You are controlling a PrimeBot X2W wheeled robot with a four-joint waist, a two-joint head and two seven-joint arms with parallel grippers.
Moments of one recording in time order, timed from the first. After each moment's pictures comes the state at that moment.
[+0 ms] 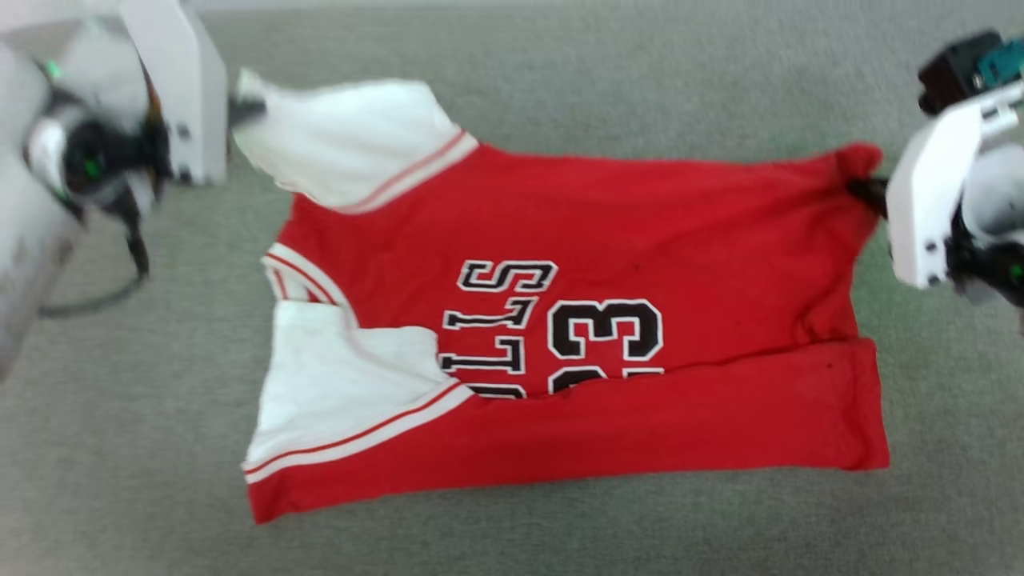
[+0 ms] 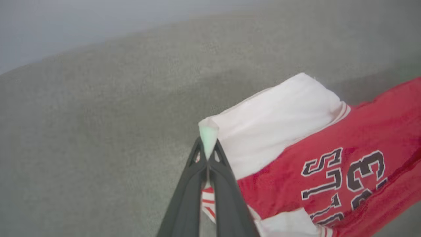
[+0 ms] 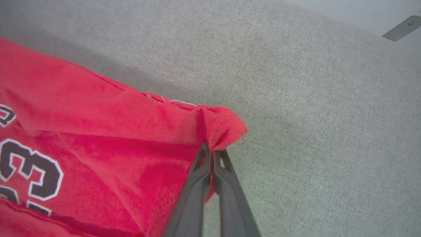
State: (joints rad) left arm -1.39 0.68 -1.09 0.69 -1.31 -0.08 0.67; right arm -0.91 -0.50 0.46 0.44 0.67 0.13 0.77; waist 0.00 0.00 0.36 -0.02
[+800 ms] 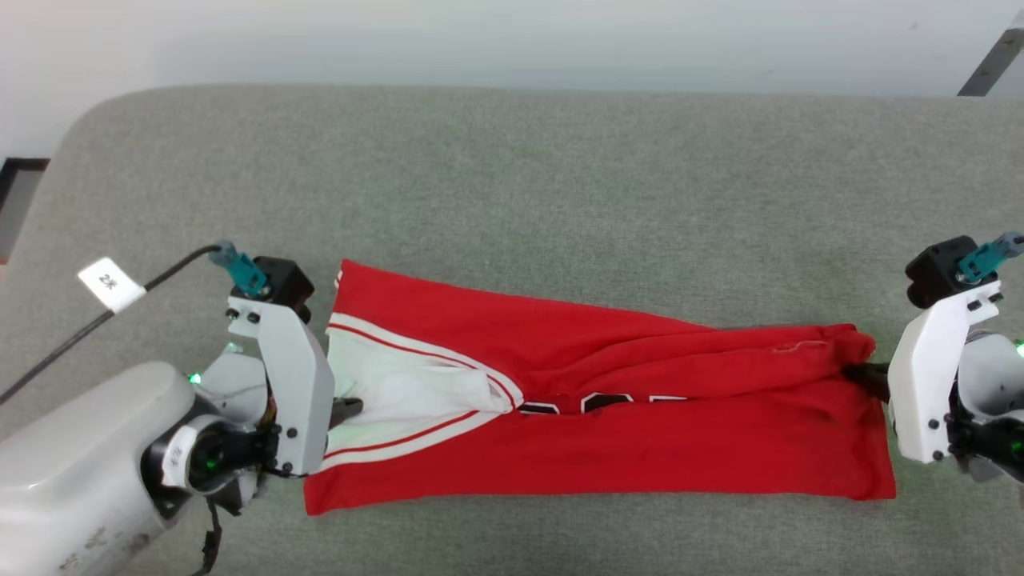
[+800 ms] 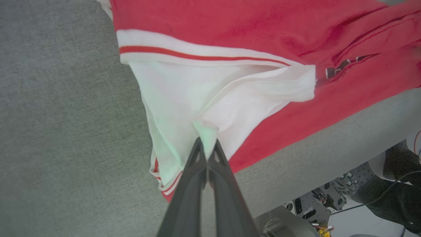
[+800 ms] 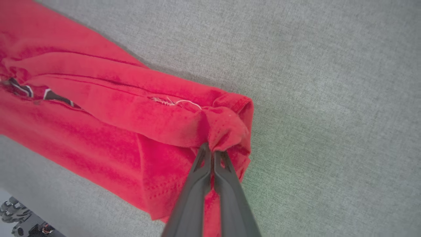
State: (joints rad) left arm -0.90 0.87 -1.16 0.09 -1.44 0.20 0.60; right arm -0.47 -0.55 0.32 0.16 0.71 0.13 0.88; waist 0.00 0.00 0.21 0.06
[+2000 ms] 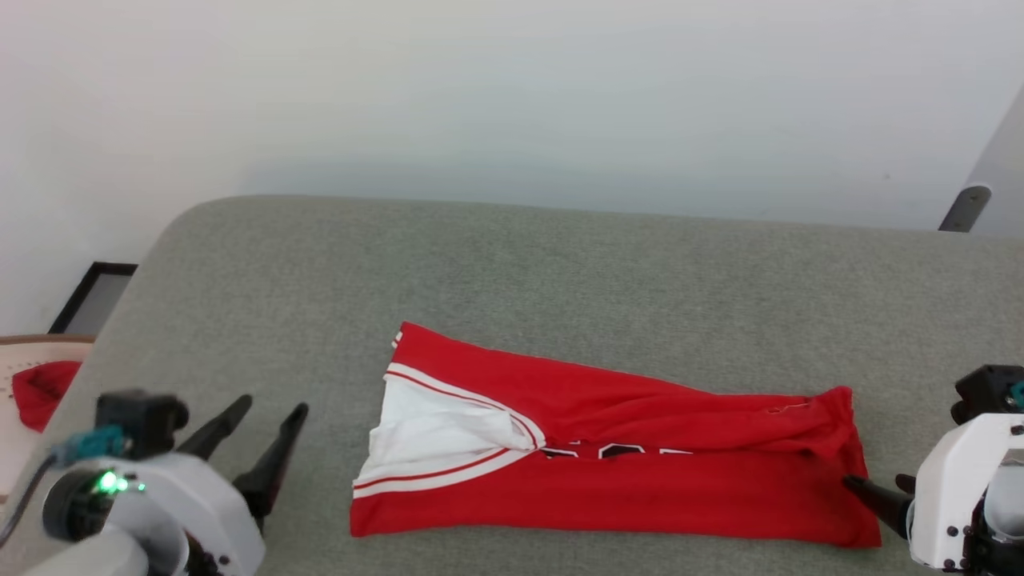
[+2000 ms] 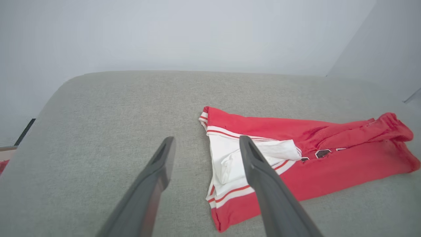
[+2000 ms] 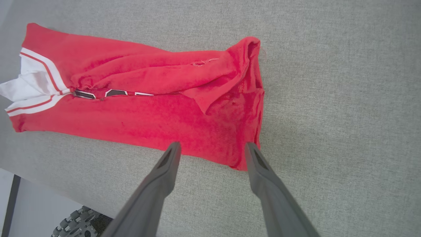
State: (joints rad) left arm -0.50 1.00 -1.04 -0.01 -1.30 0.24 -0.22; right arm -0.11 -0.25 -0.10 -0.04 0.51 0.13 1.04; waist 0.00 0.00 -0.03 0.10
